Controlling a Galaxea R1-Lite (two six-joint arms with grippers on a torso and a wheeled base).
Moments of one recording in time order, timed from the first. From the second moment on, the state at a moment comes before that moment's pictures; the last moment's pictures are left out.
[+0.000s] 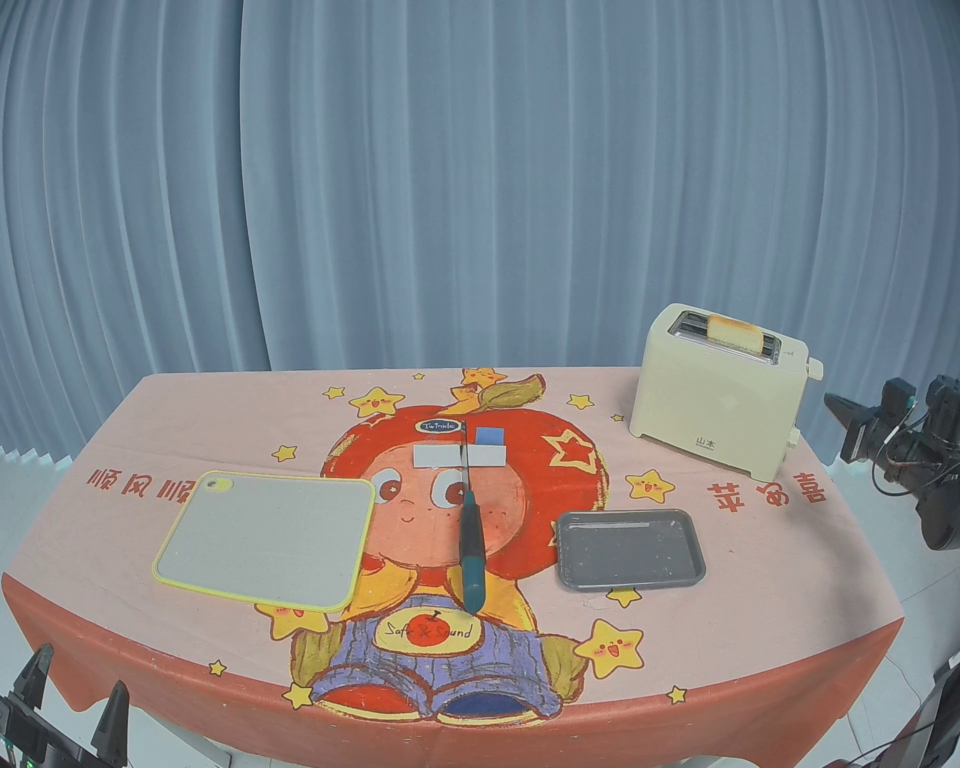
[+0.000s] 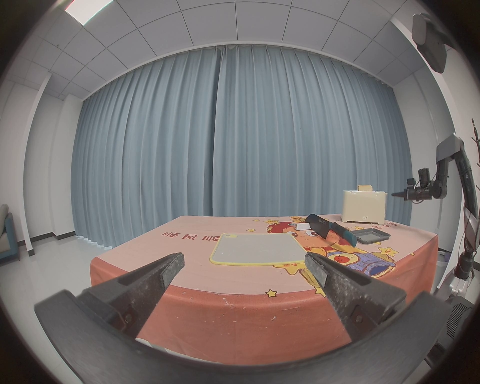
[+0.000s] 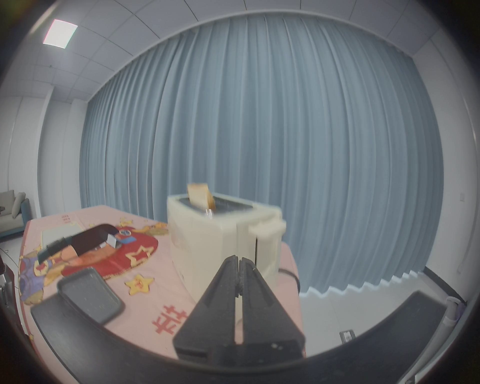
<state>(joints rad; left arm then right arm) 0.00 0.06 -0.02 0.00 0.00 0.00 -0.26 1.87 -0.58 -1.19 0.48 -0.08</state>
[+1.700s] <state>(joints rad) 0.00 0.06 -0.02 0.00 0.00 0.00 -0.28 2.11 -0.71 -1.25 0.50 0.04</state>
